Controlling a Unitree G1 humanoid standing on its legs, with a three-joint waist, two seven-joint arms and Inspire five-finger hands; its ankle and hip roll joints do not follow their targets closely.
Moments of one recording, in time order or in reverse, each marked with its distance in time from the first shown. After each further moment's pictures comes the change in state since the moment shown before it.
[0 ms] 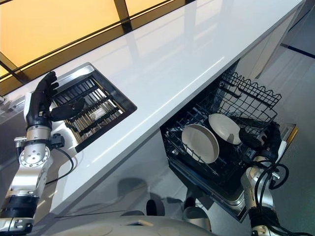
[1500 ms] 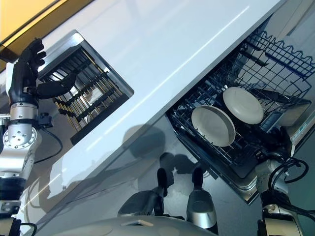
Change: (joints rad) left arm -0.179 0.161 -0.039 0.017 -0.071 -0.036 0.022; right arm -0.204 -0.148 -0.021 0.292 0.503 -0.014 0.222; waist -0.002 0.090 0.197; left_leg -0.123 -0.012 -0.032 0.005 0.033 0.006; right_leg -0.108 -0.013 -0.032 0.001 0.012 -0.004
